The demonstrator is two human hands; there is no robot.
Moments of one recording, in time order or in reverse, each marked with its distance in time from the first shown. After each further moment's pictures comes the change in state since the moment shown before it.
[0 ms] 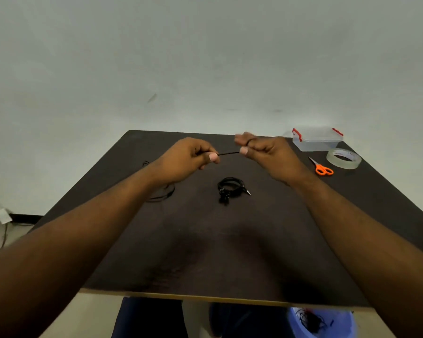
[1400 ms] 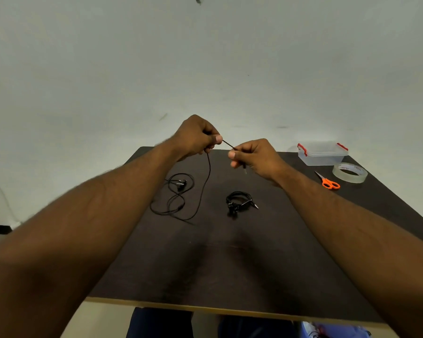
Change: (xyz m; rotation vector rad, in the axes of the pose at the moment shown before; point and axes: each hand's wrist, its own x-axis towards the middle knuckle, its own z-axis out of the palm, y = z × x) left_hand 0.059 0.006 -0.043 -0.030 0.166 -0.123; right_hand 0.040 -0.018 0.021 0.042 0.006 0.123
